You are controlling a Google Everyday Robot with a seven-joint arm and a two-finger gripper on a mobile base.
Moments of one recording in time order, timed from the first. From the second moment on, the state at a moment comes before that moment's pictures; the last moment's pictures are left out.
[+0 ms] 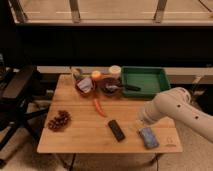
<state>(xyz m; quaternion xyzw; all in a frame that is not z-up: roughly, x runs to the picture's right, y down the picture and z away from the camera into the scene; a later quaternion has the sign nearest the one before) 0.163 0.161 0.710 -0.27 -0.08 0.33 0.90</state>
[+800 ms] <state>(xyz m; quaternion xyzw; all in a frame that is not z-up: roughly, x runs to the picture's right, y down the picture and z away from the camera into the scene) 0.101 0.187 0.749 -0.31 -0.10 0.30 0.90</state>
